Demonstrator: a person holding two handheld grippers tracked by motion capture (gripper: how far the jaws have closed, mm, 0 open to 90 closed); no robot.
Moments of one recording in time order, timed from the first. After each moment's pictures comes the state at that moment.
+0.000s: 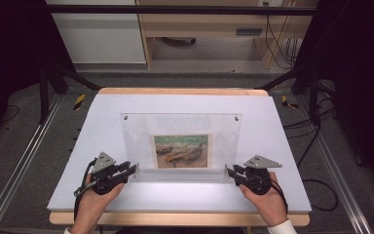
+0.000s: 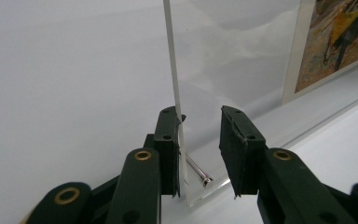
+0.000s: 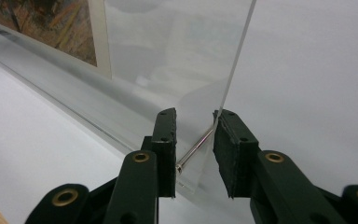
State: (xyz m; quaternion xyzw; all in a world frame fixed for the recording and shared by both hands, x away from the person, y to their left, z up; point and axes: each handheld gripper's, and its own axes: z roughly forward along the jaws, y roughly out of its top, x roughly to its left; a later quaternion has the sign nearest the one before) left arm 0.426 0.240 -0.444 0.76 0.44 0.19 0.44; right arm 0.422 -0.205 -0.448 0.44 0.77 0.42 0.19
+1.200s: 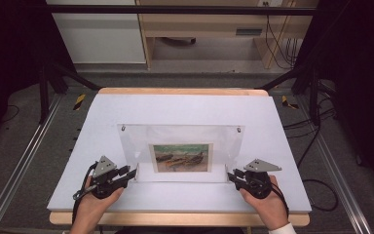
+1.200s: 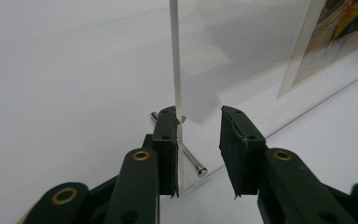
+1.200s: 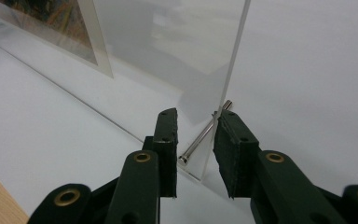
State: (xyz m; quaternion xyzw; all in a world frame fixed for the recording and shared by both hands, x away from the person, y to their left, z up) left arm 0.418 0.240 -0.448 0.77 0.43 0.19 0.43; right arm 0.414 -0.206 -0.453 0.44 0.78 0.41 0.18
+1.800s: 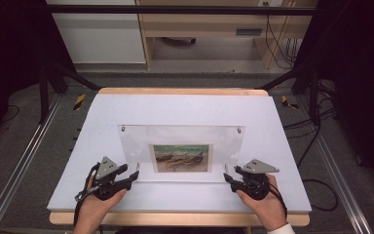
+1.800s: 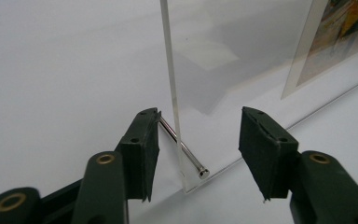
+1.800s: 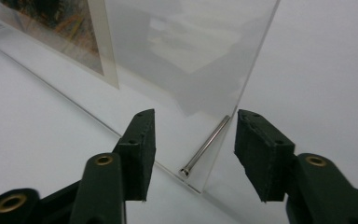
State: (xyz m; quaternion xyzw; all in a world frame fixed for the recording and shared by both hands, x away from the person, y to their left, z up) left arm 0.415 0.234 -0.447 0.77 0.42 0.21 0.42; right arm 0.412 -0.198 -0.450 0.42 0.78 0.41 0.21
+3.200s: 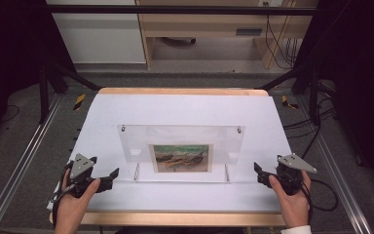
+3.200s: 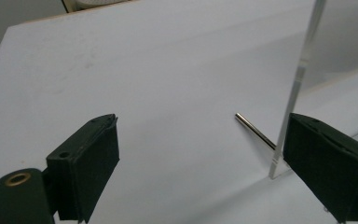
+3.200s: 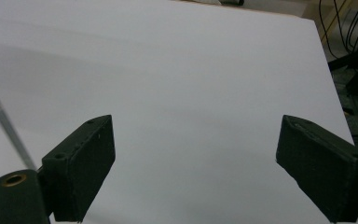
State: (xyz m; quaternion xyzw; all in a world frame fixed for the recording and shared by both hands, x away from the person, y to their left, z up) left arm 0.417 0.291 -0.436 0.74 0.45 0.28 0.41; right arm 0.421 -0.279 -0.444 0.52 0.69 0.40 0.31
